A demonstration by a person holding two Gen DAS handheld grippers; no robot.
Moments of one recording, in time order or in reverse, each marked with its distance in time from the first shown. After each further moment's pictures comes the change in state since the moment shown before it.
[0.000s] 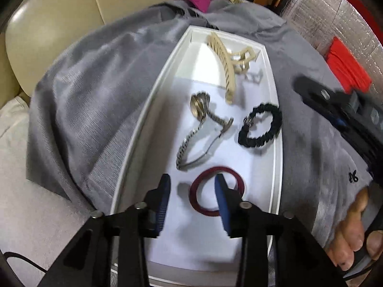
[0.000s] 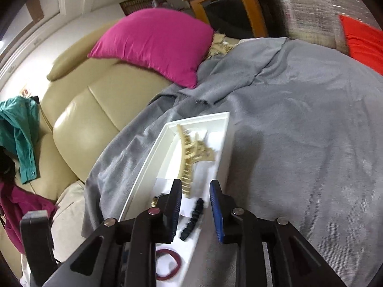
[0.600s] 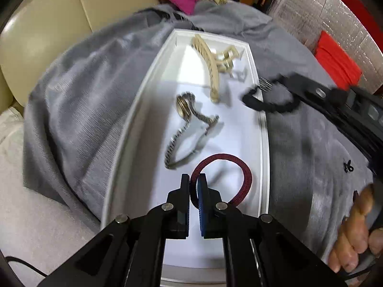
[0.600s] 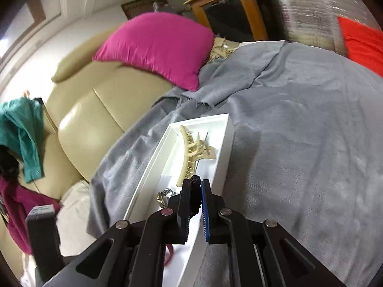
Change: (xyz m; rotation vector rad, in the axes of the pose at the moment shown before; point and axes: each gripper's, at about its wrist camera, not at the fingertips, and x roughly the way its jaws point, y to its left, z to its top) left arm 0.003 -0.003 -0.001 0.058 0.021 -0.050; right arm -0.004 0.013 -0.005 -0.023 0.004 0.007
